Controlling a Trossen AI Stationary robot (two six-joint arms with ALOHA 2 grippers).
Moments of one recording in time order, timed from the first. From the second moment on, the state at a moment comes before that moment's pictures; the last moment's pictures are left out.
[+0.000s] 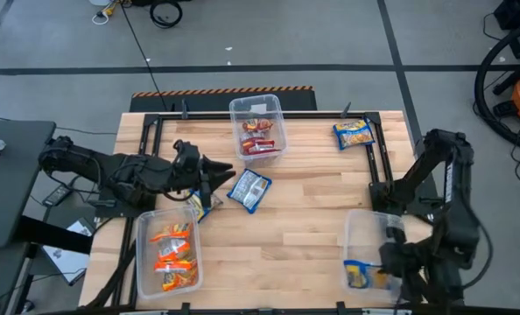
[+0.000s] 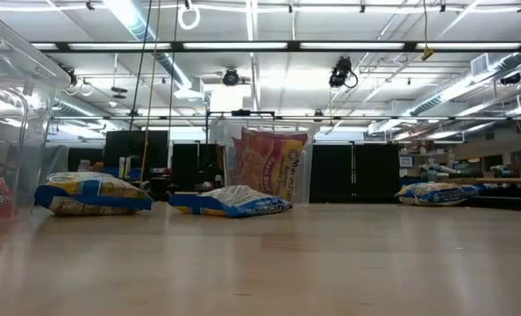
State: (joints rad) left arm -0.31 1.10 1.12 -0.19 -0.58 -0.60; right arm 1.28 1.35 1.30 -1.15 0.35 1.34
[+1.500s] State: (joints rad) left arm -0.30 1.10 1.12 -0.20 -0.53 -0.61; right arm 1.20 1.36 0.93 -0.58 0.01 1.33
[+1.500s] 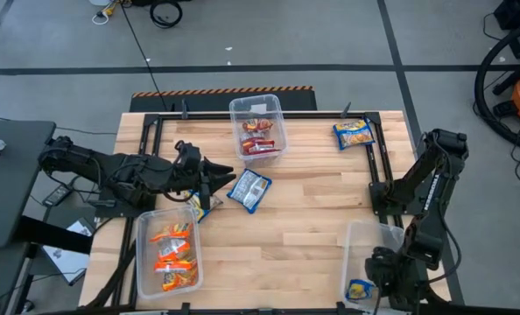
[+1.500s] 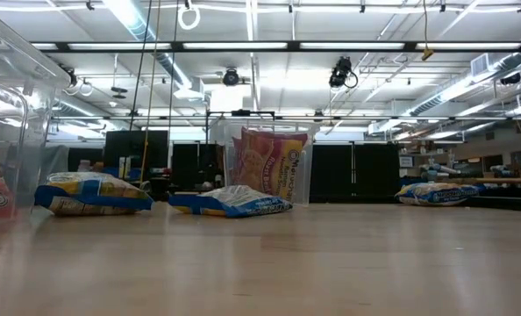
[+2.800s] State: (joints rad) left arm -0.30 1.10 1.12 -0.20 -0.54 -0.57; right arm 1.18 1.55 1.06 -0.53 -0.09 1.26
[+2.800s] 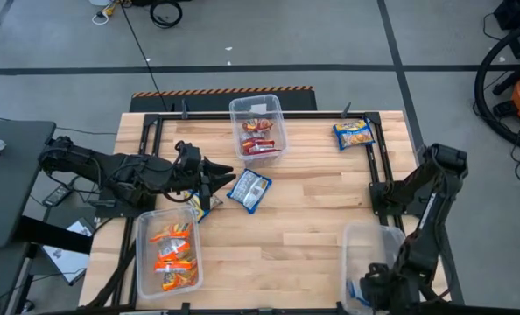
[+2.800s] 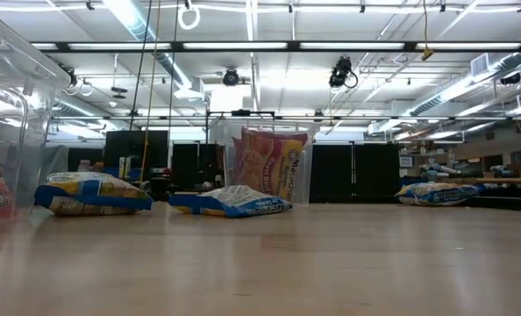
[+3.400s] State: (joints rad) left arm -0.30 1.10 1.12 -0.20 -0.54 -0.57; right arm 1.20 1.44 1.06 -0.64 -0.16 1.34
